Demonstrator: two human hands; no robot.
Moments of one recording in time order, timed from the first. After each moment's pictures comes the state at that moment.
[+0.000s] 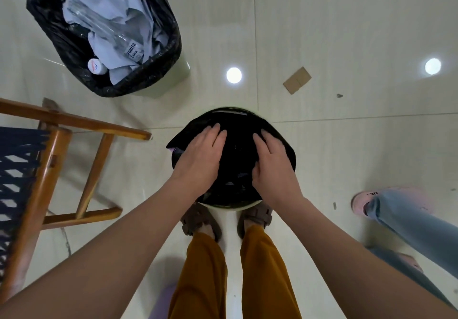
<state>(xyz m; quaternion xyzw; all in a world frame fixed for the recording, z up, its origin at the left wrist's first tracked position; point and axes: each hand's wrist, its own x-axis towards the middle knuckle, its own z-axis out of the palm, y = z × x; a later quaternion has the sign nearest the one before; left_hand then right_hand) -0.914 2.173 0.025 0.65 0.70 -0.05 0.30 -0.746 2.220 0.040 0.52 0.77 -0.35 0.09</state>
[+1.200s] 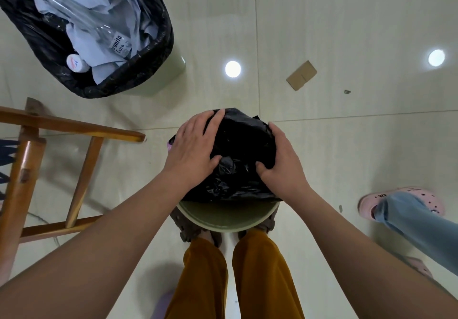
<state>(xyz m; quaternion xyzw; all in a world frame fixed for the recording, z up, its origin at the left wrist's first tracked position) -0.933 2.191 -0.007 0.62 0.72 -0.02 0.30 -0.735 2.240 -0.001 0.59 0.64 -0.49 0.04</state>
